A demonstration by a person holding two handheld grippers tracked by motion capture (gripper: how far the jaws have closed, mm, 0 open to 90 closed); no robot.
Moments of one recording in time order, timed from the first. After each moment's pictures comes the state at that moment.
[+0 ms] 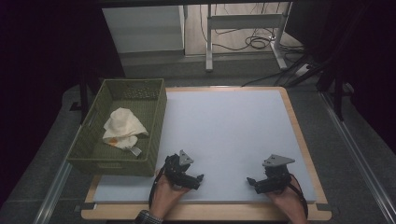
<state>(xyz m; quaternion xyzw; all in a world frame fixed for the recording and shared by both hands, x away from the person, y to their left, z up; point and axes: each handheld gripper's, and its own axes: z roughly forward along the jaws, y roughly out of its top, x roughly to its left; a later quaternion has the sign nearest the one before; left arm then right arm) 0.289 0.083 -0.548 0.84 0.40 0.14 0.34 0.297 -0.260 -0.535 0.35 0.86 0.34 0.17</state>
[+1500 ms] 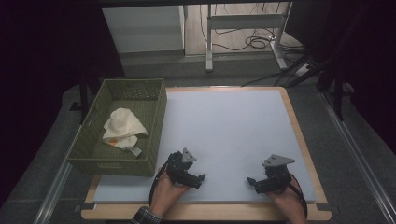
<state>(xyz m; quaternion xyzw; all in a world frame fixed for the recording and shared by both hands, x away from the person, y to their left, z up) 0.295 0.076 -0.532 0.86 0.37 0.13 0.34 0.297 -0.260 -0.535 0.35 0.86 0.35 0.17</state>
